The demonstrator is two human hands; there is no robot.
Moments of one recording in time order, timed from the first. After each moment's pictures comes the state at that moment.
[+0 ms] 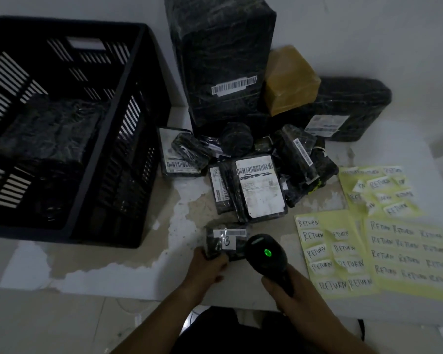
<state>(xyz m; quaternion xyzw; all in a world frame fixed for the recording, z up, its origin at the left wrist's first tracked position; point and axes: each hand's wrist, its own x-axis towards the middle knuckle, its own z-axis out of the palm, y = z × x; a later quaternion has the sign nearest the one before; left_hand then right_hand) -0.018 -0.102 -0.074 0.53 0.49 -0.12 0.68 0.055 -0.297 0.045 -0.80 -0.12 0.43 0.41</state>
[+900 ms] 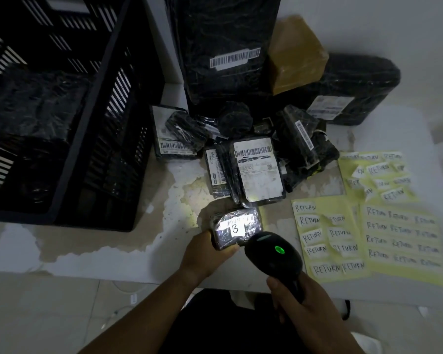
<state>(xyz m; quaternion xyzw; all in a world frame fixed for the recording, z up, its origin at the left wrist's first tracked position) -0.017 -0.101 -0.093 0.80 0.36 -0.15 0.45 0.034 -0.301 0.080 -0.82 -0.04 0.39 0.41</state>
